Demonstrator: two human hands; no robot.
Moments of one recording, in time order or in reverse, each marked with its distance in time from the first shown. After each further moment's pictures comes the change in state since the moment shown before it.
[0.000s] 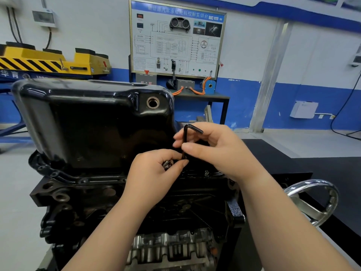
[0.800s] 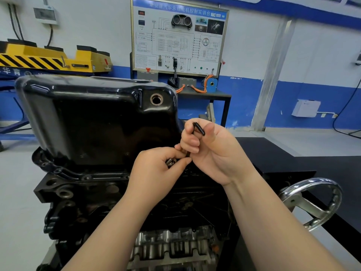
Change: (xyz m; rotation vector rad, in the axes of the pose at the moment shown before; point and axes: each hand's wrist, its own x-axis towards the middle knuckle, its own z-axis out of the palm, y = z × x) left_hand 0.000 0.000 0.000 0.035 0.017 0.012; right_hand 0.010 0.018 0.024 0.792 -0.106 0.028
